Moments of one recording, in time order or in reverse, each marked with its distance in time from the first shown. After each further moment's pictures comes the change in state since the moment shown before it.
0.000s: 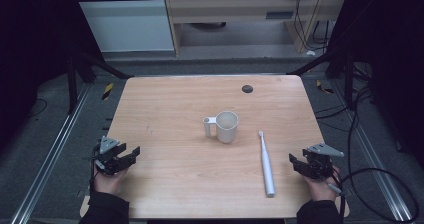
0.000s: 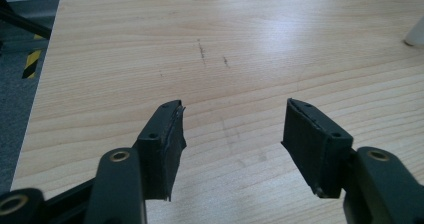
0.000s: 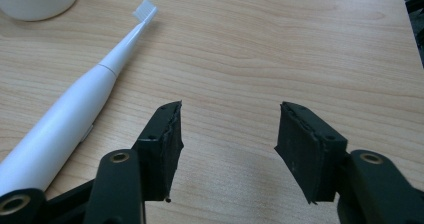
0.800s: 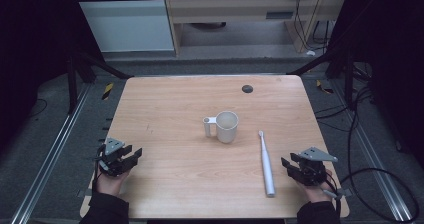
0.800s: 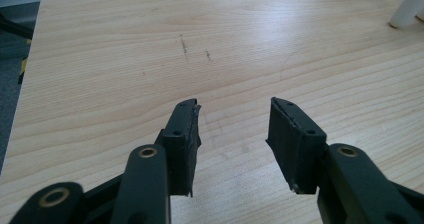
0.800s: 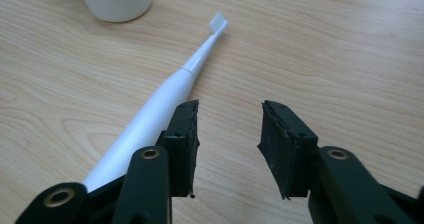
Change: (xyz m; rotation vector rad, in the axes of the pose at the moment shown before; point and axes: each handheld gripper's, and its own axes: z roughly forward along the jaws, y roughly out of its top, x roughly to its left) left arm -0.011 0.001 0.000 0.036 -0.018 0.061; right arm 0.033 0.005 -0.017 -0.026 0.092 -0.097
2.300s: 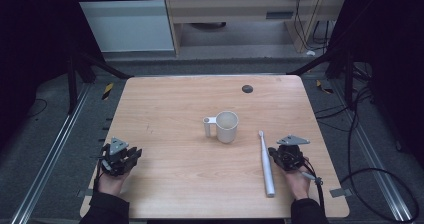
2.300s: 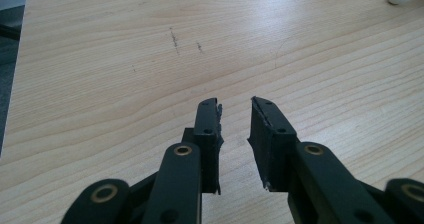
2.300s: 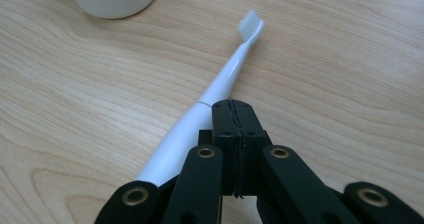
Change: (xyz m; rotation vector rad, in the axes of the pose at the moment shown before) left arm -0.003 0.001 0.003 0.039 -0.007 0.061; right arm 0.014 0.023 0.064 0.100 0.047 -0.005
